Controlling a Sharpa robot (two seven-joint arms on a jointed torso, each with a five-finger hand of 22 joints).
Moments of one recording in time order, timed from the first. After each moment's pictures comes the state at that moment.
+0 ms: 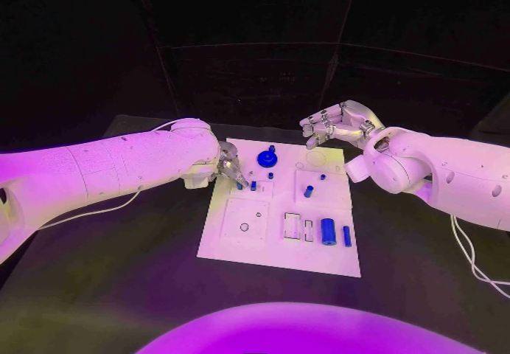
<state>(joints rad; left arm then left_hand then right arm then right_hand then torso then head) 1.30 -0.57 -0.18 1.21 -1.03 0.19 -0.52 1.08 -0.11 0.46 0.06 0.05 0.92 0.02 0.70 0.59 1.27 -0.05 1.33 0.98 1.47 -0.10 1.56 1.31 0.08 1.47 0.01 1.22 1.31 1.26 -0.70 -0.11 1.32 -0.42 -0.25 0.27 1.26 -0.07 0.35 -0.04 0.38 1.07 0.18 0.08 0.07 1.25 0.09 0.12 0.08 1.36 0.03 0.07 0.32 0.17 1.15 0.14 0.37 0.18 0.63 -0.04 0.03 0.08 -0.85</state>
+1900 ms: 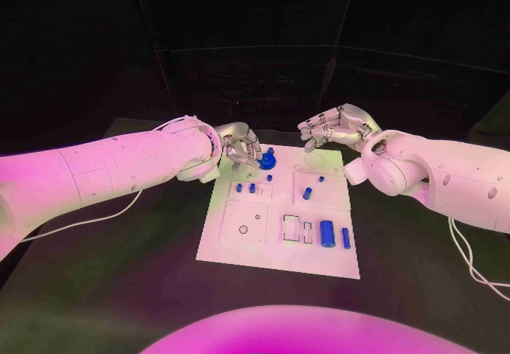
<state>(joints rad) 1.30 -0.58 -0.18 1.21 -0.97 -0.12 -0.07 1.33 -0.10 0.42 -0.02 0.05 0.75 0.14 0.49 0.44 0.81 0.07 0.86 0.42 1.39 -0.01 1.30 1.10 0.16 1.25 0.07 0.61 0.94 1.25 -0.70 -0.11 1.31 -0.42 -0.24 0.27 1.26 -0.07 0.35 -0.04 0.38 1.07 0.18 0.08 0.07 1.25 0.10 0.12 0.08 1.36 0.03 0.07 0.32 0.17 1.15 0.14 0.37 0.18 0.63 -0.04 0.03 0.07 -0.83</state>
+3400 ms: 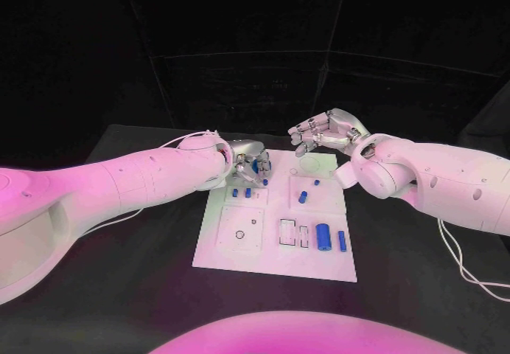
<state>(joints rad) 1.25 -0.41 -0.20 0.97 -1.24 -0.07 0.13 1.31 -0.16 0.39 -0.09 0.05 0.96 0.13 0.25 0.18 0.95 0.07 0.45 0.09 1.46 -0.01 1.32 1.09 0.15 1.43 0.08 0.84 1.07 1.25 -0.68 -0.11 1.31 -0.42 -0.25 0.28 1.26 -0.07 0.36 -0.04 0.38 1.07 0.18 0.08 0.07 1.25 0.10 0.12 0.08 1.36 0.03 0.07 0.32 0.17 1.15 0.14 0.36 0.18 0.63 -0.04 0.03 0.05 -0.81</state>
